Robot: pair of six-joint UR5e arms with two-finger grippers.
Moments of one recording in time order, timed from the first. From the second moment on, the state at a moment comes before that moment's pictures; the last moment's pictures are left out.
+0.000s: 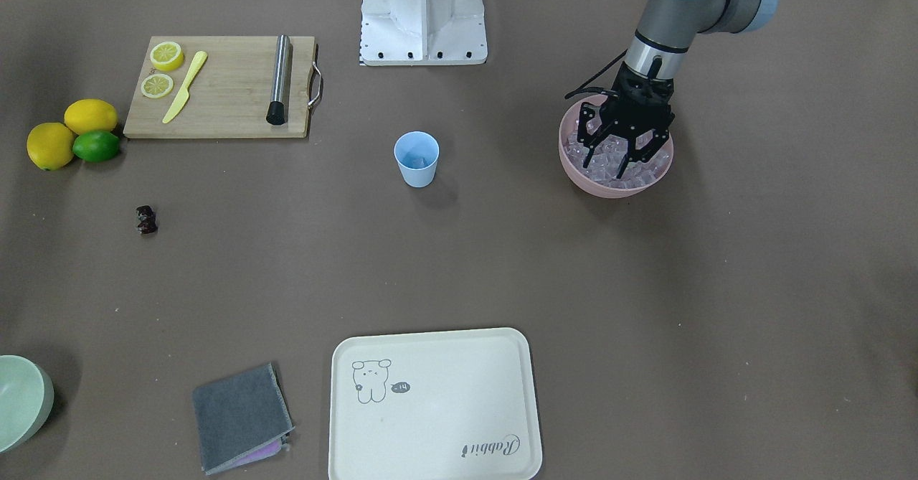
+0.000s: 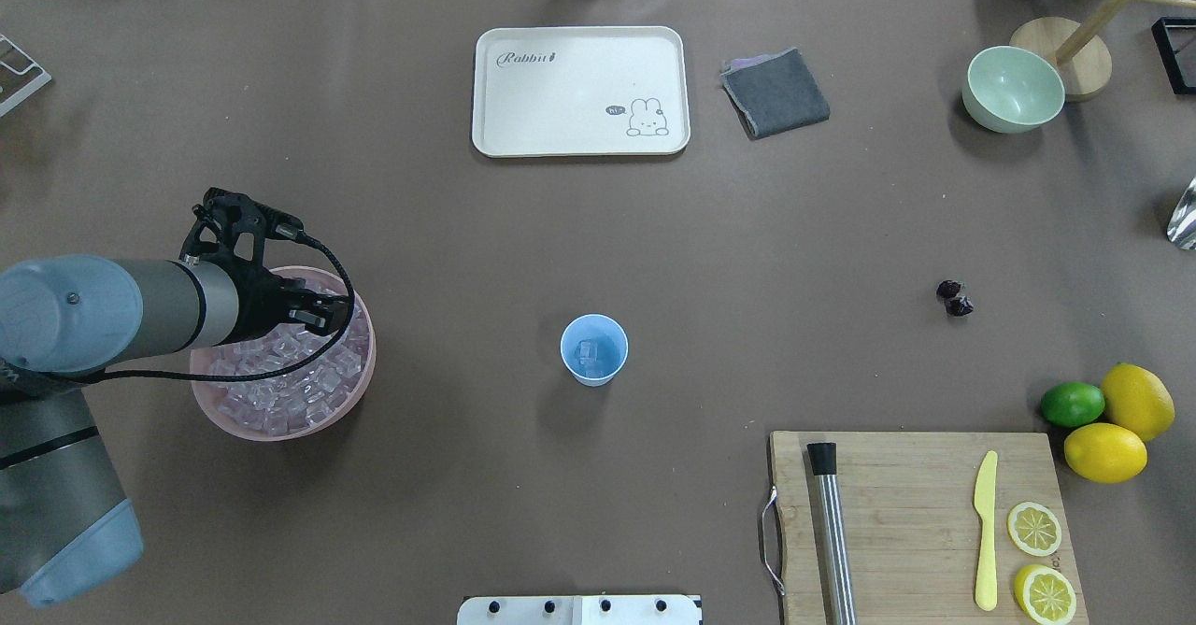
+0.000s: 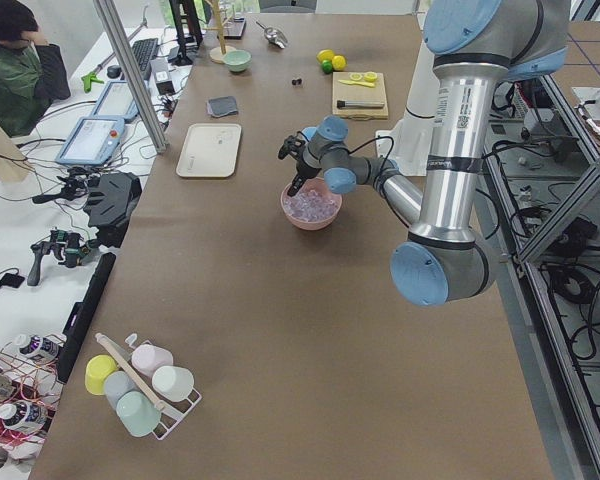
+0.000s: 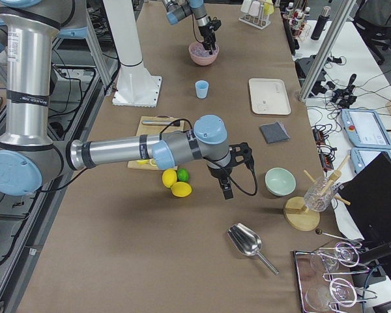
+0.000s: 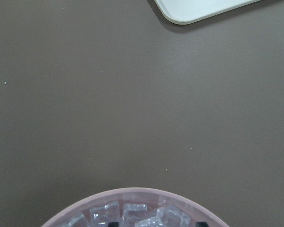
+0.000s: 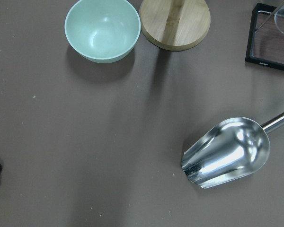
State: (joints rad) left arm -0.55 -1.69 -1.96 -2.09 -1.64 -0.85; right arm 1.52 -1.69 1.85 -1.35 2.30 0.07
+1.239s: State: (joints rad) left arm -0.55 -1.69 -1.93 -2.11 -1.64 -0.85; right arm 1.52 -1.69 1.85 -1.35 2.30 0.07
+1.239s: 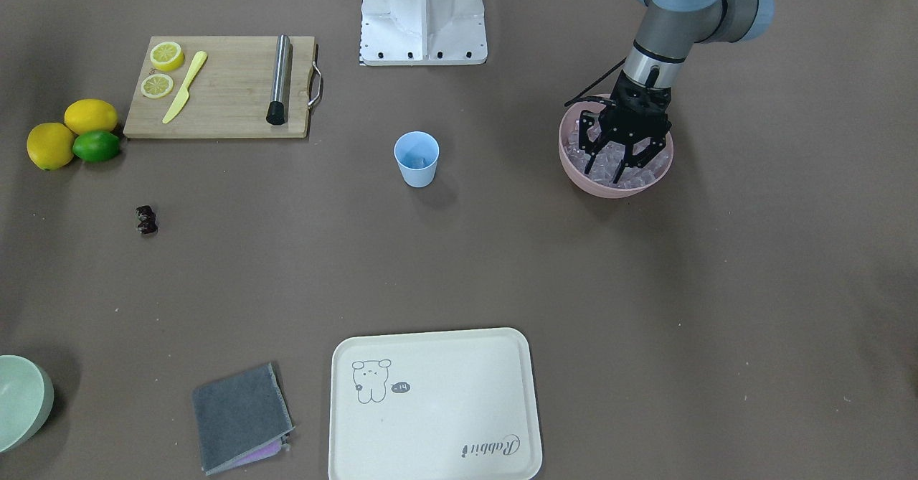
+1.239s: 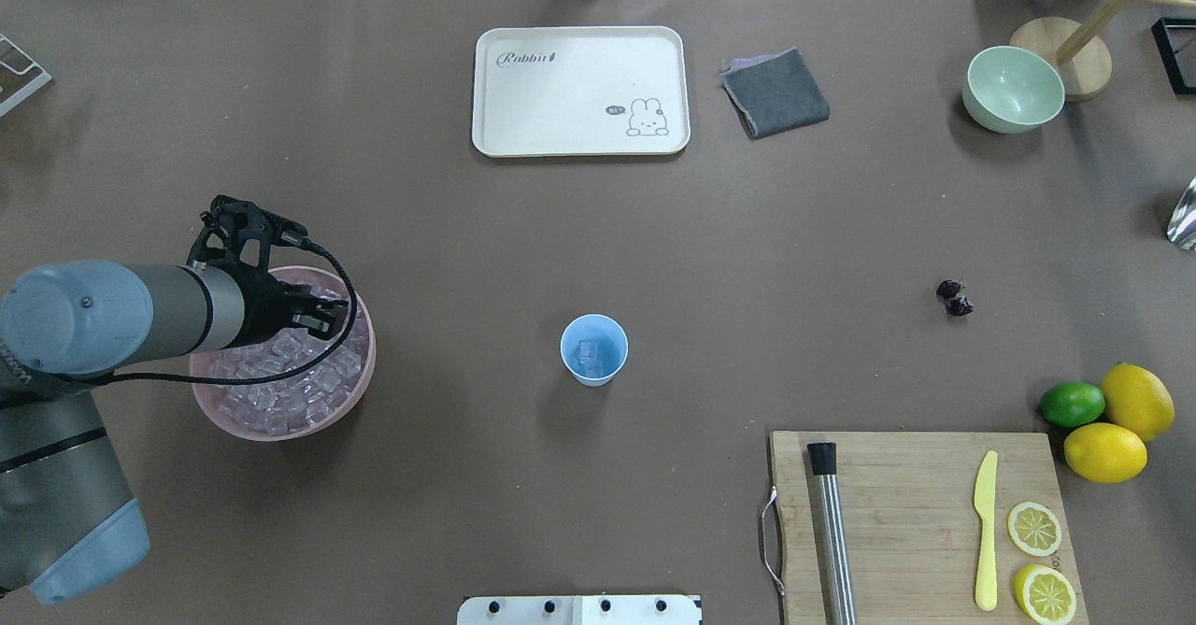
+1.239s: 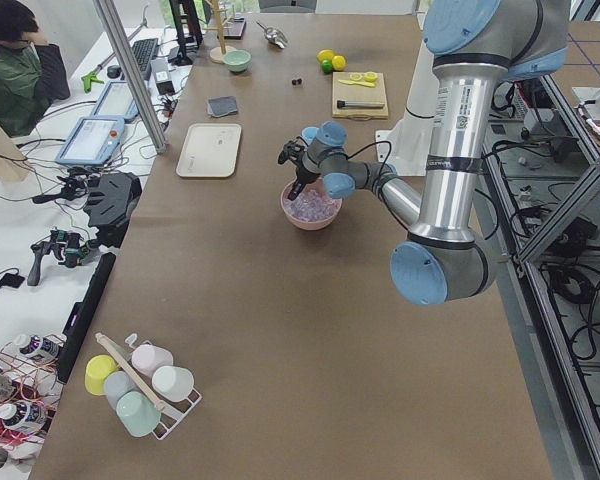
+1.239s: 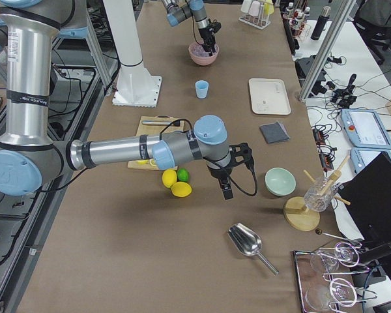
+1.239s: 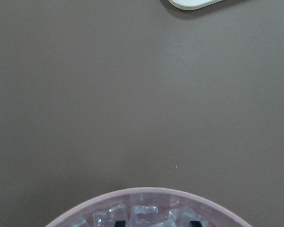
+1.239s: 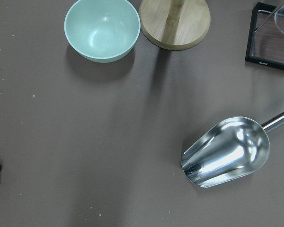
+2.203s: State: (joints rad) left arm -0.54 -1.69 -1.93 -2.10 -1.64 -0.86; right arm 1.52 -1.69 1.85 -1.35 2.30 0.07
